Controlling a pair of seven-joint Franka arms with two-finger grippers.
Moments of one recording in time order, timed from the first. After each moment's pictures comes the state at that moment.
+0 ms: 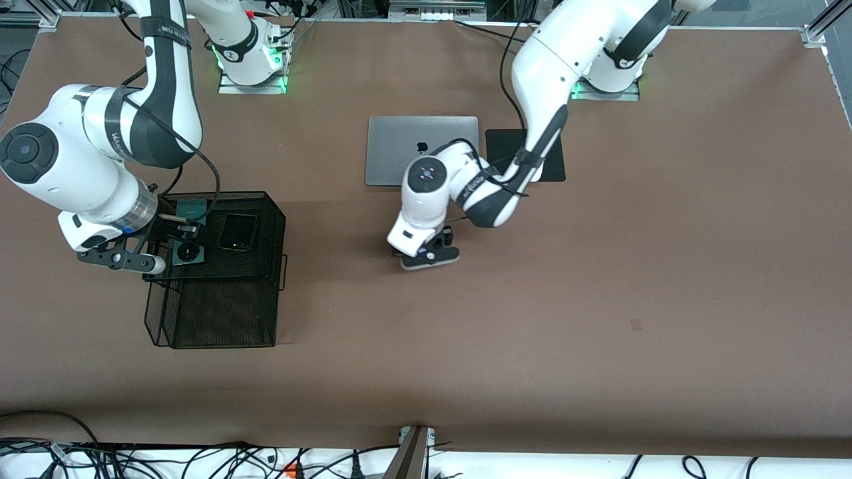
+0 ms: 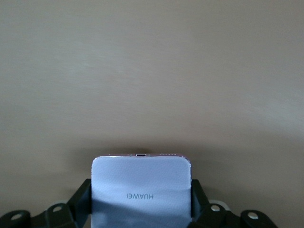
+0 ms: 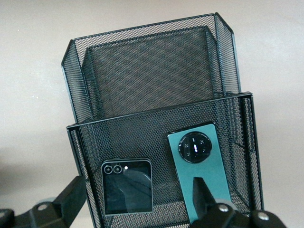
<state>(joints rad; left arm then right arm) -0.69 0.98 -0.14 -1.21 0.18 2.32 -1.08 0.98 0.41 -0.99 -1.75 0.35 1.97 0.04</state>
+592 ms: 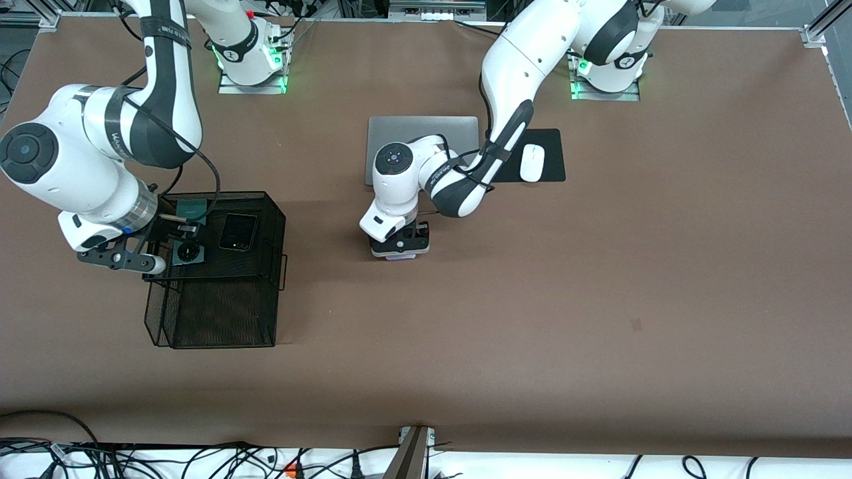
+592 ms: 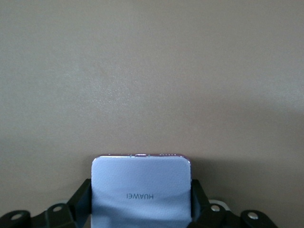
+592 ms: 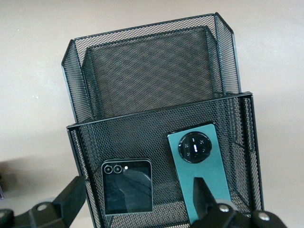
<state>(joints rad) -0.81 1.08 -0.04 -1.09 0.18 2.32 -1.08 0.98 0.41 -0.99 -1.75 0.35 1.97 0.04</state>
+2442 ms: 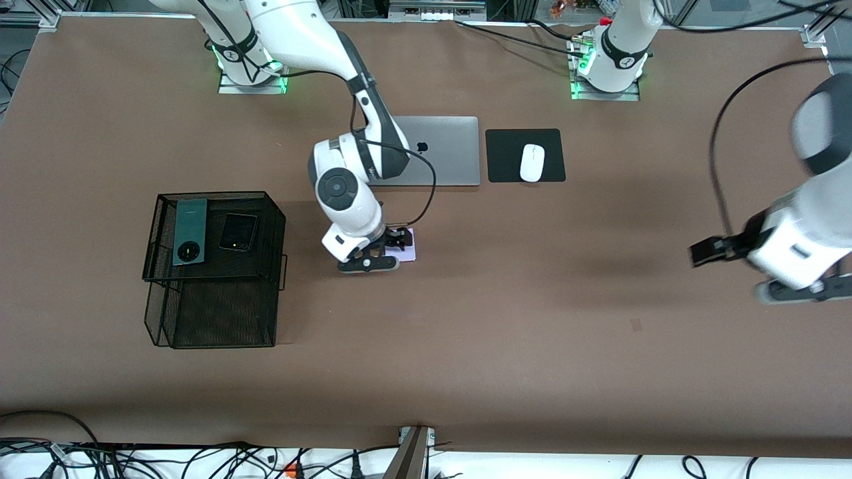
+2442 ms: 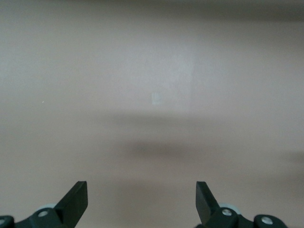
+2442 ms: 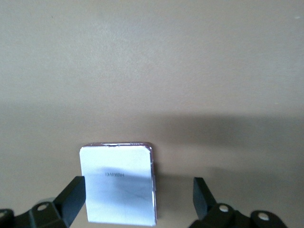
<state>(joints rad) 0.01 0.38 -0.04 -1.24 0.04 1.58 -0.11 1.02 0.81 -0.48 -1.56 0.56 2.31 0.25</state>
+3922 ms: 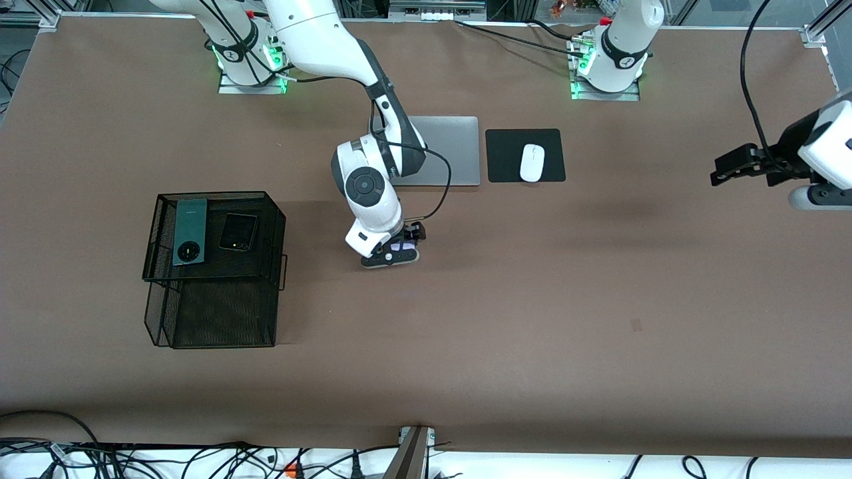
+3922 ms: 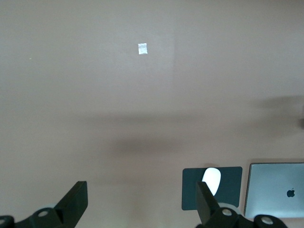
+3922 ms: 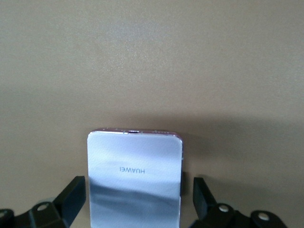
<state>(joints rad) 0.03 0.09 -0.05 -1.51 -0.05 1.50 -0.05 1.05 0.86 -0.46 -1.55 0.56 2.34 0.22</state>
